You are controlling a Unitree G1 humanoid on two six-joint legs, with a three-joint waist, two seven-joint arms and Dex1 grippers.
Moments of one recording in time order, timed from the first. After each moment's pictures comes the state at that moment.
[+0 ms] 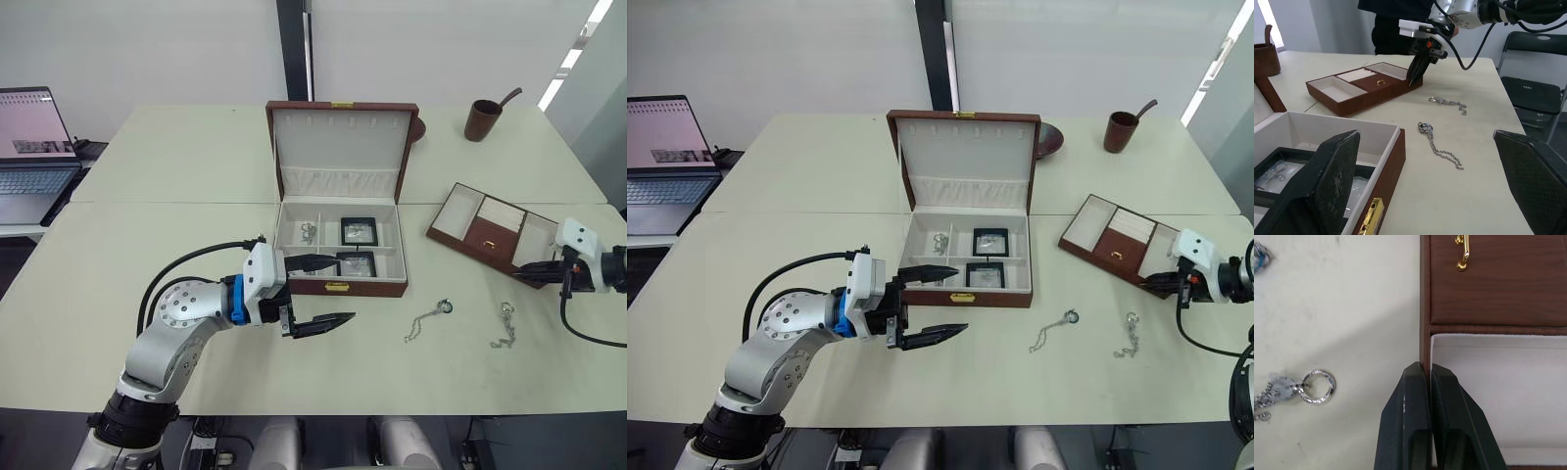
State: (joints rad) left arm -0.22 0.55 -0.11 -0.35 -0.49 0.27 -1.04; right arm -0.73 -0.98 0.01 1.03 0.02 -0.17 1.45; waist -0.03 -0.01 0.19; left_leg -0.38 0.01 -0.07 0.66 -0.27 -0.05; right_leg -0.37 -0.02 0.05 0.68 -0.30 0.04
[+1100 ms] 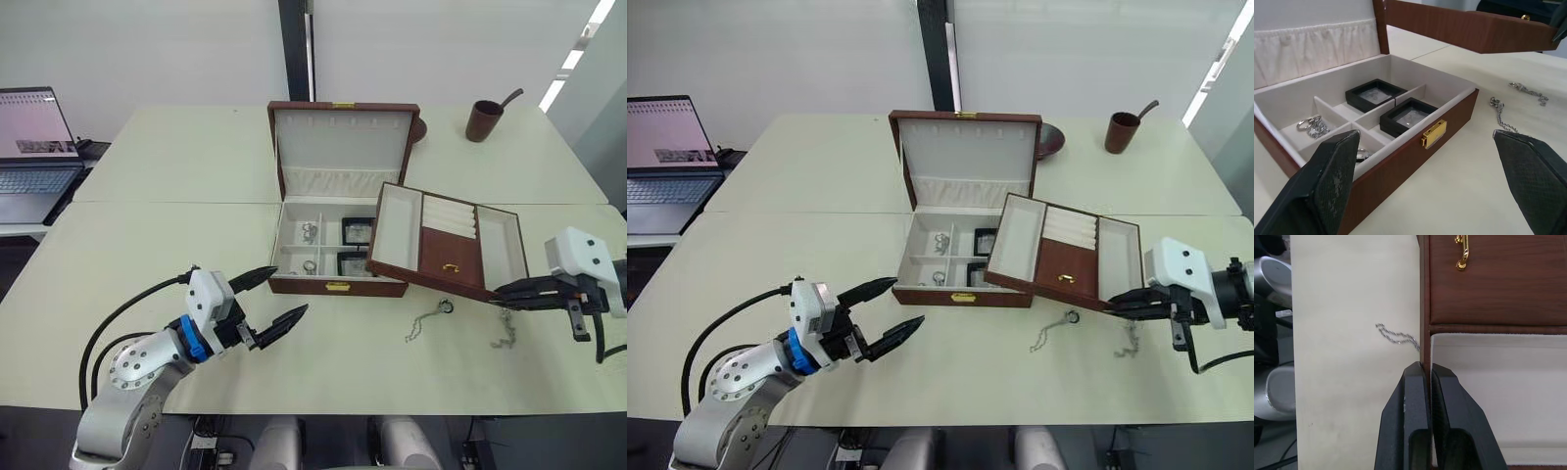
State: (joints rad) left arm 0.19 0.52 0.12 -0.49 -0.51 0.25 -0.77; right arm -0.21 -1.16 -0.17 -0.35 0.44 0.51 1.38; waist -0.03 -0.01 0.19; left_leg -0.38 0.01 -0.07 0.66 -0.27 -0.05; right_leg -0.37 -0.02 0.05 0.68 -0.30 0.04
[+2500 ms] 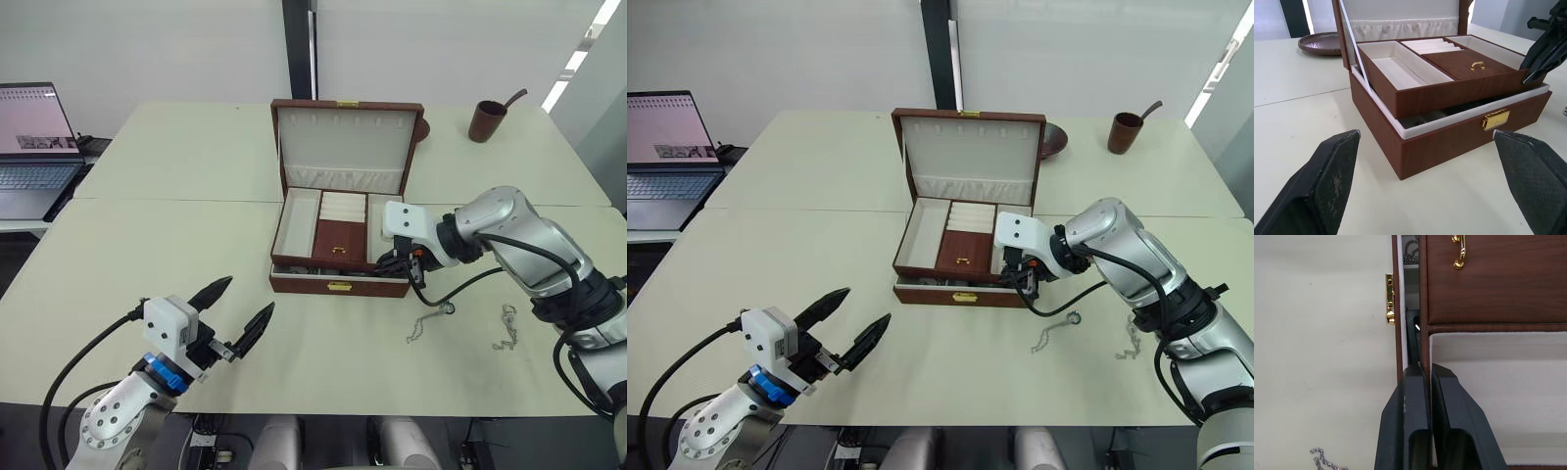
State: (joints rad) left arm 0.38 0.43 0.20 -0.60 -0.48 0.17 -0.57; right arm -0.88 -0.74 0.50 -0.18 0.11 0.86 1.24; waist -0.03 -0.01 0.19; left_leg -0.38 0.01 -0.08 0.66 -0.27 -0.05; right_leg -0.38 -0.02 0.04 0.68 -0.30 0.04
